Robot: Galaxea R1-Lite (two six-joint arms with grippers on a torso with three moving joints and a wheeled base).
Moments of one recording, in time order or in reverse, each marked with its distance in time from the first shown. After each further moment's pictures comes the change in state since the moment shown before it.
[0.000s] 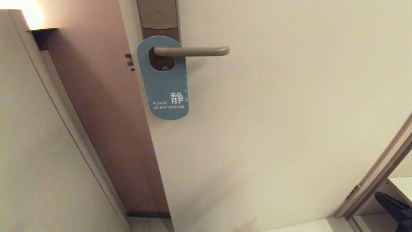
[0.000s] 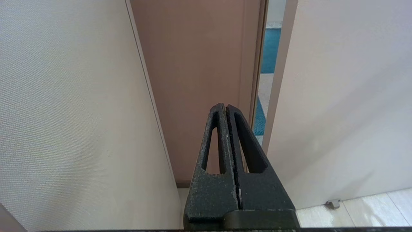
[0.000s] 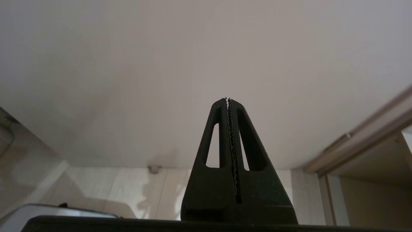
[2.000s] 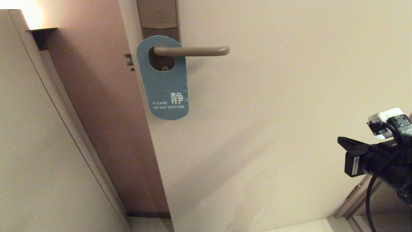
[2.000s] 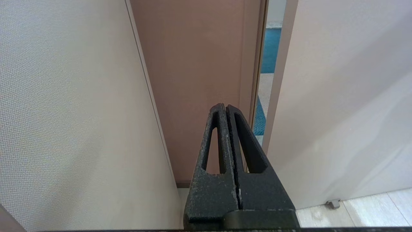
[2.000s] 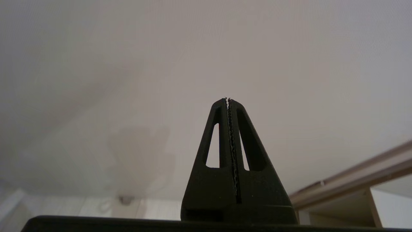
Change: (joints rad) left arm 0.000 0.000 0.000 0.001 0.000 0.001; right arm 0.061 0.447 -0.382 -0.081 -0.090 -0.120
